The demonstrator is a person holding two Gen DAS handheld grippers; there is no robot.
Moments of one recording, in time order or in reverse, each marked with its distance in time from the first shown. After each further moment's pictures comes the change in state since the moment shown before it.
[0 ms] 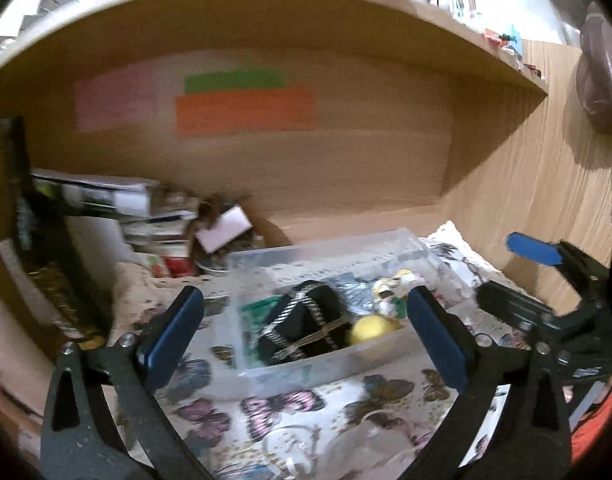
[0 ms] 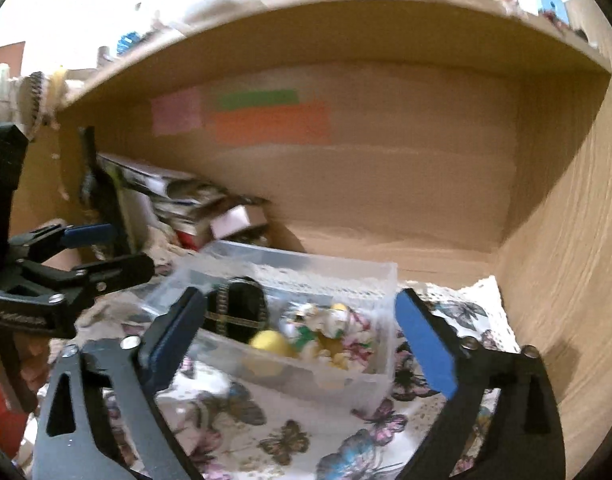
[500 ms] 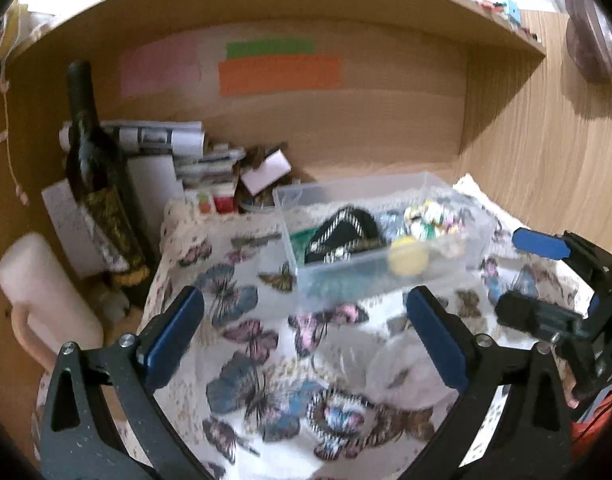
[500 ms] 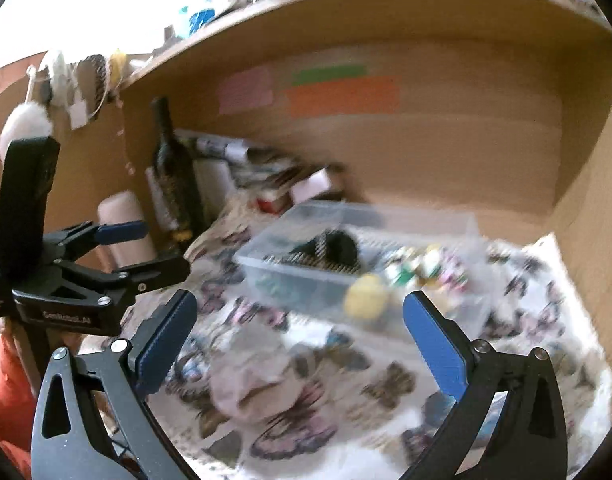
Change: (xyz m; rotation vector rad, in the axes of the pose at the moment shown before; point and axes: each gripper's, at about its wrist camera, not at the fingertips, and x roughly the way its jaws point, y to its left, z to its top) left arm -0.032 0.020 -0.064 0.019 0.085 0.071; right arm -0.003 0.052 -0.051 0.032 0.088 0.190
